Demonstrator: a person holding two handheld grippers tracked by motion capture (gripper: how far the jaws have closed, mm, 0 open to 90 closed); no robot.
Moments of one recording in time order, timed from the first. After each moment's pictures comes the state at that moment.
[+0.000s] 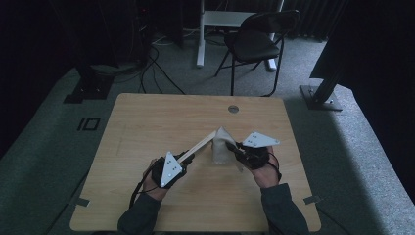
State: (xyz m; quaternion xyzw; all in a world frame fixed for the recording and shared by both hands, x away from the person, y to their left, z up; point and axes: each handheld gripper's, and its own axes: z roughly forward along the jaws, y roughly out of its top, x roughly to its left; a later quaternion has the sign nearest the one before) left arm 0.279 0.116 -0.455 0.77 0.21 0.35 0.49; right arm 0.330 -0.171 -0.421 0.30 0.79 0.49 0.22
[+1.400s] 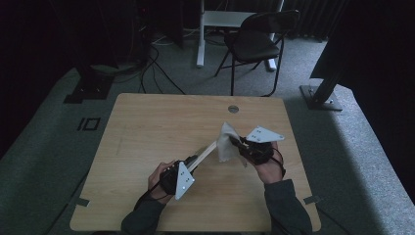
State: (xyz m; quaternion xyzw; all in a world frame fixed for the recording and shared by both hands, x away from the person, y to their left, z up) left arm 0.266 0.093 -0.468 0.79 0.15 0.42 0.42; right arm 0.335 -0.179 -0.405 0.30 0.79 0.49 0.24
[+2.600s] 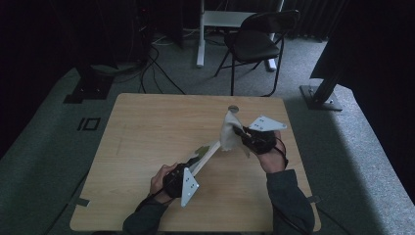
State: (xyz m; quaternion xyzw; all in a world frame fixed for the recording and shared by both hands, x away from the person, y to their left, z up) left arm 0.258 0.084 -0.477 0.78 0.12 0.47 0.40; right arm 0.356 -0.185 -0.386 0.31 0.78 0.48 0.26
